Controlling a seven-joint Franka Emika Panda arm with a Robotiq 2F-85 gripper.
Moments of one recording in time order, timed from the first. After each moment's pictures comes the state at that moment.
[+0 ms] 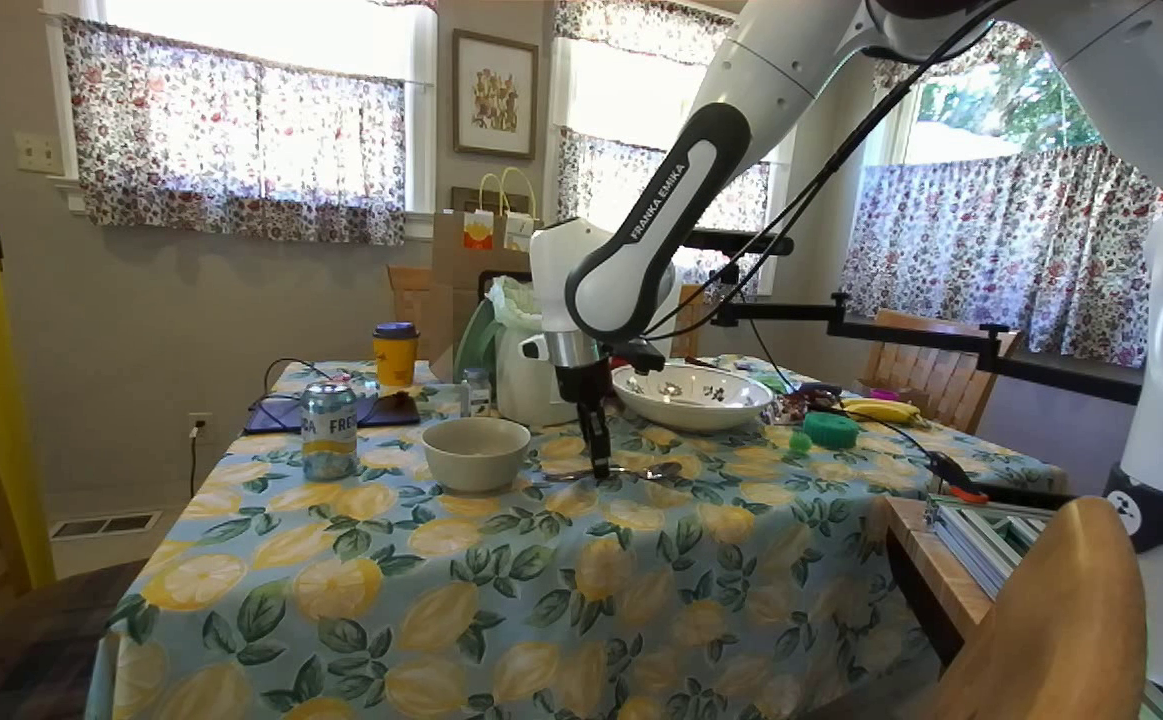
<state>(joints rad) -0.30 0.64 -0.08 -1.94 -0.28 2.43 -0.50</state>
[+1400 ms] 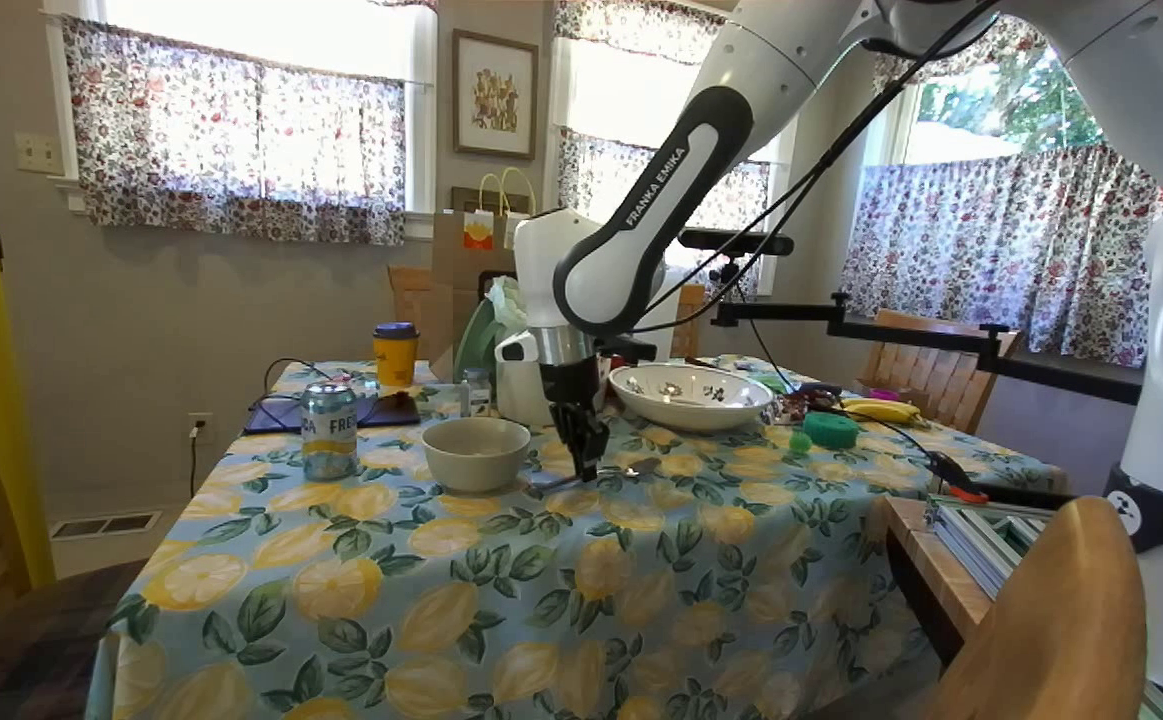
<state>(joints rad) -0.30 0.62 -0.02 -1.94 -0.28 2.41 -0.80</state>
